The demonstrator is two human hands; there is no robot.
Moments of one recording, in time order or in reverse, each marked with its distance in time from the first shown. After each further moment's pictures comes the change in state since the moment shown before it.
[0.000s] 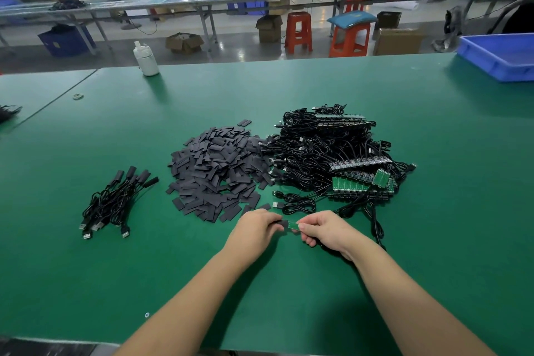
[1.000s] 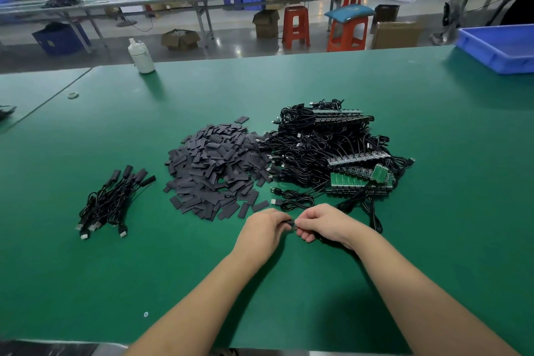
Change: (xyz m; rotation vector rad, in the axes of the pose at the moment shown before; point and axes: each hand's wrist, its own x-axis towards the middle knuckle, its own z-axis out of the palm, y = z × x) left_hand 0.000 0.020 0.011 -0.068 0.024 0.023; right_hand 0.004 -0.007 -0.007 0.017 -0.096 -0.005
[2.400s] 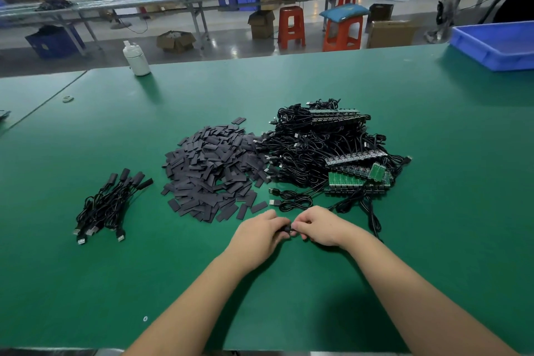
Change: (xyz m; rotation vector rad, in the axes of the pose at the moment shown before) left_hand -0.004 -0.015 -0.003 0.223 -0.164 0.096; right_hand 0.002 -0.004 0.007 -0.444 0.040 -0.035
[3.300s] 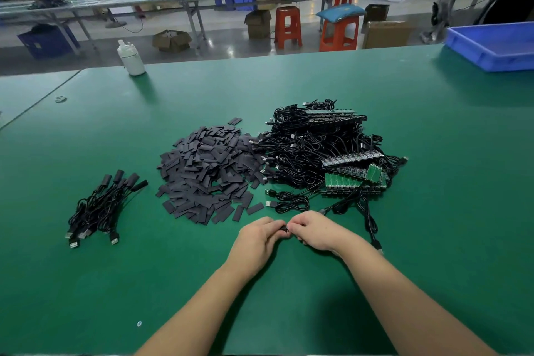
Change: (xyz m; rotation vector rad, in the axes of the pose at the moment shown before) left_hand -0.007 0.004 0.017 -0.356 0.201 -0.005; right_hand -0.001 0.002 0.010 0.124 -0.004 0.038
